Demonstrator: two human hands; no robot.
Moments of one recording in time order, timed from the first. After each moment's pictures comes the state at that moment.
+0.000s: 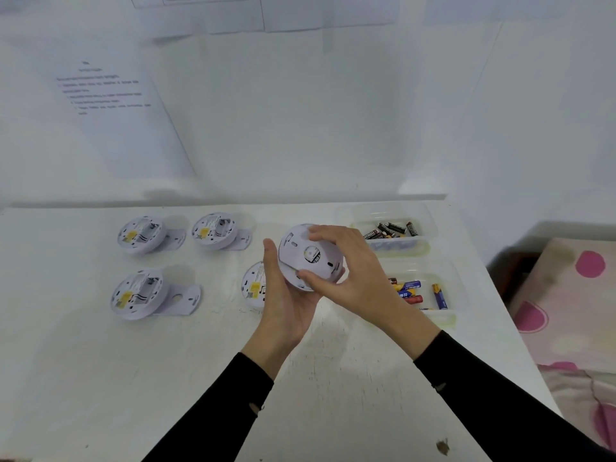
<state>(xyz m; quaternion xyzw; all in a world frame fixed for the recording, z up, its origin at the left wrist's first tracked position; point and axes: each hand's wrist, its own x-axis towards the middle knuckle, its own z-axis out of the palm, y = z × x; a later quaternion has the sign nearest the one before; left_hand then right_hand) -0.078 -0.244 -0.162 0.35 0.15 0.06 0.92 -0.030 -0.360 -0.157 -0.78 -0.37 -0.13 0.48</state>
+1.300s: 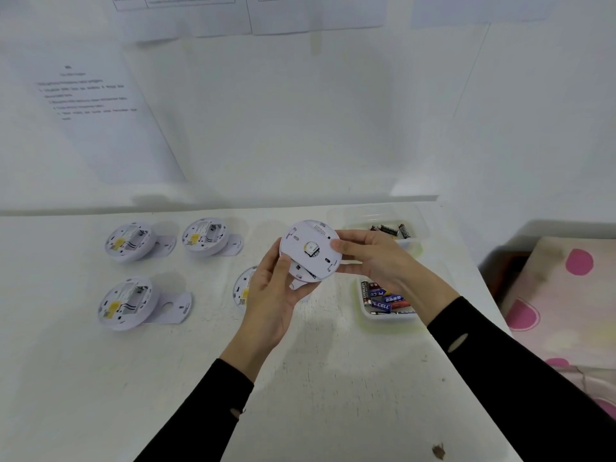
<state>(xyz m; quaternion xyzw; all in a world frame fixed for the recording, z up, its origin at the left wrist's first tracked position) -0.070 -0.224 -0.180 0.50 0.11 0.09 0.86 0.025 -0.386 -0.150 -0.61 -0.06 0.30 0.73</state>
